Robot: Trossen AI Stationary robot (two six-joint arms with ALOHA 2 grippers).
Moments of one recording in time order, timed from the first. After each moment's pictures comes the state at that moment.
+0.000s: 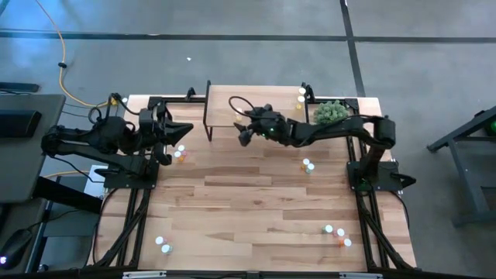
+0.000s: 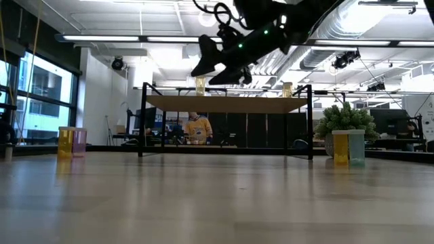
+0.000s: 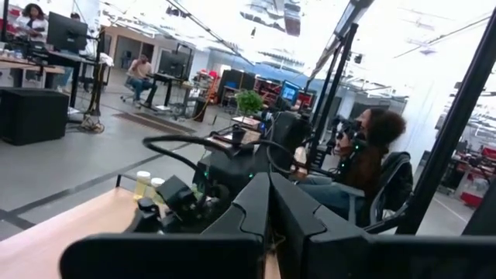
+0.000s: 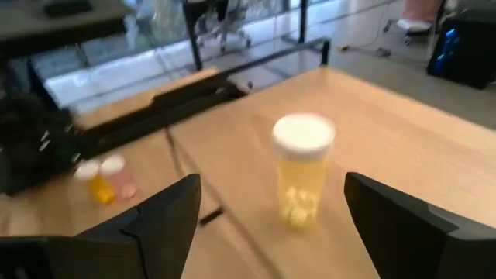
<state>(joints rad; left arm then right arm) -0.03 0.62 0.75 0.04 -0.39 -0.21 -0.20 1.80 1.15 0.37 0.37 0.21</state>
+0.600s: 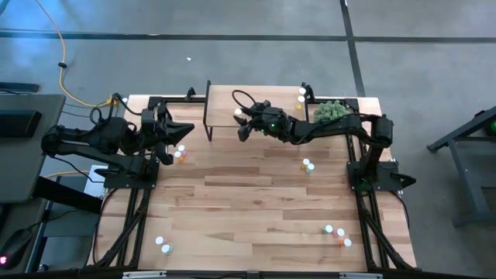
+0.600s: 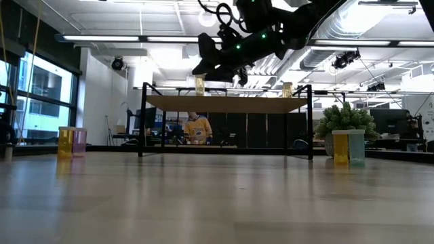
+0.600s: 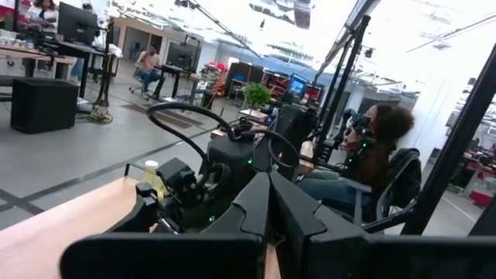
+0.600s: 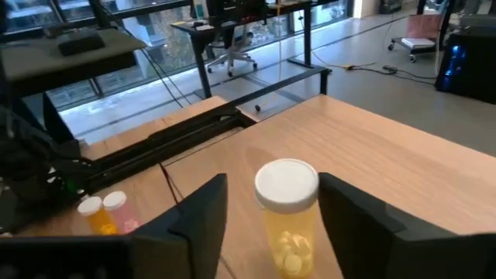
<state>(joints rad) -0.03 0.62 0.75 0.01 -0.41 -0.23 -0.23 1.82 1.15 0.47 0.31 0.20</state>
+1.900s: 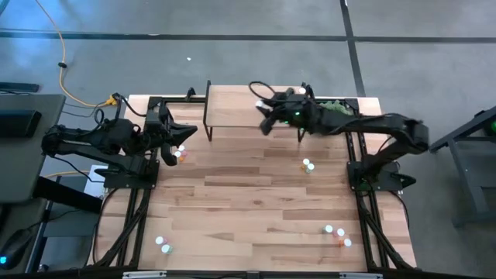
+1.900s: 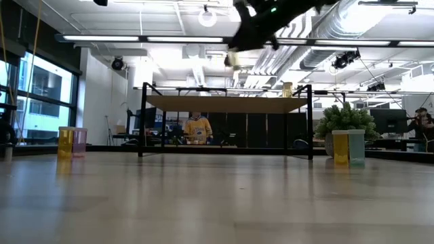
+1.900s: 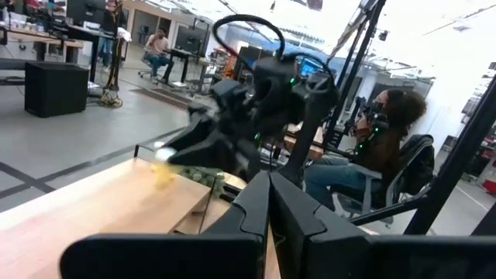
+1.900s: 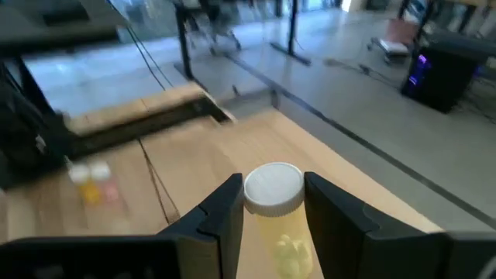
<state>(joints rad) -0.03 0.64 0.75 -0.04 -0.43 -0.26 -0.25 1.44 1.15 -0.04 0.34 0.09</state>
